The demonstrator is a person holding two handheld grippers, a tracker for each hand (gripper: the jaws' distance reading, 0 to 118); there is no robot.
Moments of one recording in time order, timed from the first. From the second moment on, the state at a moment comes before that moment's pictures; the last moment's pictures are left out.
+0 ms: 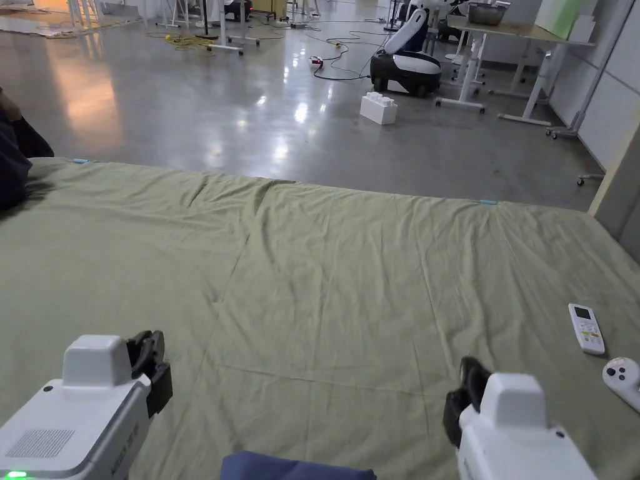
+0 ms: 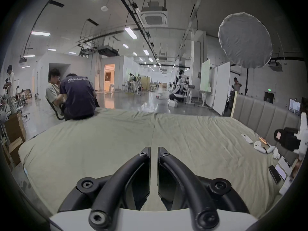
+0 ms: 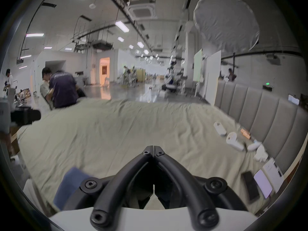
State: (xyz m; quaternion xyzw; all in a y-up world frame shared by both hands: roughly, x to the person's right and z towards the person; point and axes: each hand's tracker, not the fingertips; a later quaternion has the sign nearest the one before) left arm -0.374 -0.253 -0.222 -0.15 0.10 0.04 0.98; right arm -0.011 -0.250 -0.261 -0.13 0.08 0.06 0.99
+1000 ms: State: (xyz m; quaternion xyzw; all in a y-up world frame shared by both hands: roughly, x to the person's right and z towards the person) left arm -0.400 -0.423 -0.251 -0.47 -0.20 0.34 0.79; right arm -0.085 -0.417 -0.227 -0.30 0.13 0.09 0.94
